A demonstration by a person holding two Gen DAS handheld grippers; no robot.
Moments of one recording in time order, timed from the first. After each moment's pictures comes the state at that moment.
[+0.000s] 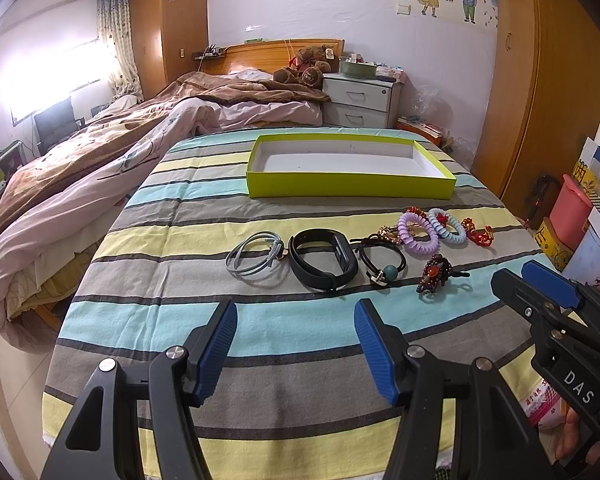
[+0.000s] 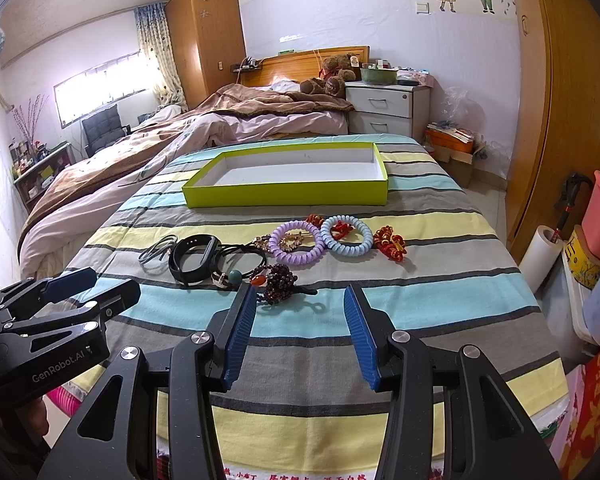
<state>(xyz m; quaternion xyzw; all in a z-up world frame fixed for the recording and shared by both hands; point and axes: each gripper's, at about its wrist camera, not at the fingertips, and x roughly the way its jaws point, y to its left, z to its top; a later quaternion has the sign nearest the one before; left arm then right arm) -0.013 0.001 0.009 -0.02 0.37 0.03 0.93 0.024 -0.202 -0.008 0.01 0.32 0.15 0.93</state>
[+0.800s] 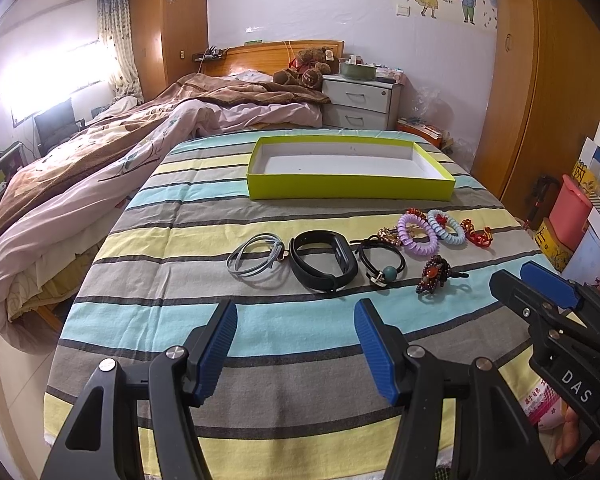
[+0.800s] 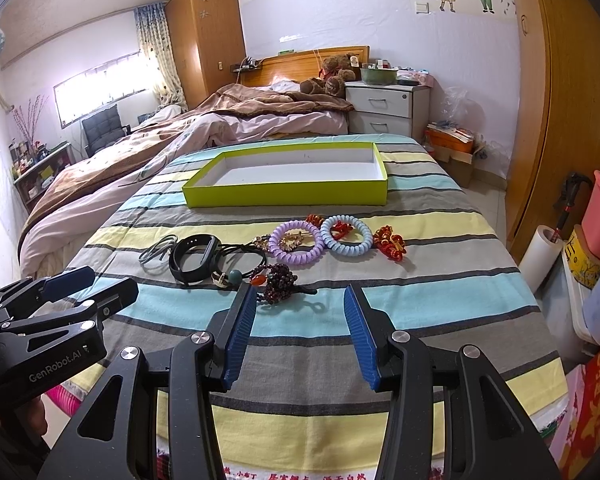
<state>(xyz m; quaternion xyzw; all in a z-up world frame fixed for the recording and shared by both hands) -0.012 -0.002 0.012 -0.02 0.37 0.03 0.93 0.024 -0.203 -0.008 0.01 0.33 0.15 0.93</state>
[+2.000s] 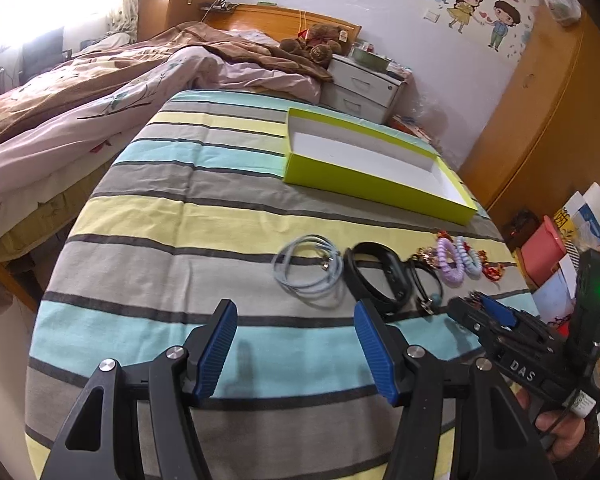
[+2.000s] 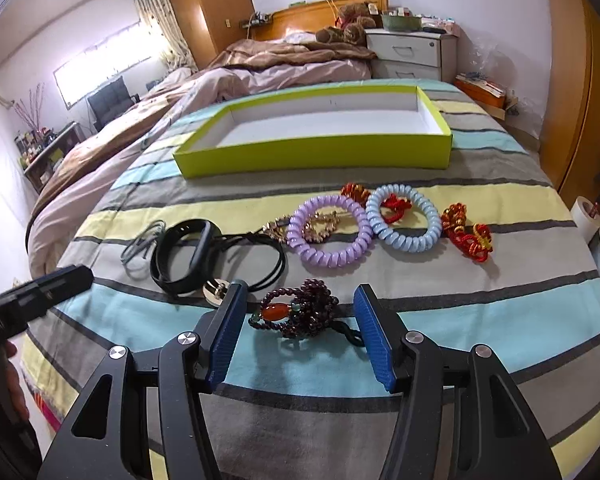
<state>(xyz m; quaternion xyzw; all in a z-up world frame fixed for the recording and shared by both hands) 0.033 0.083 -0.008 -0.14 0.42 -0.02 0.90 0.098 -0.169 -0.048 0.02 0.42 0.19 0.89</state>
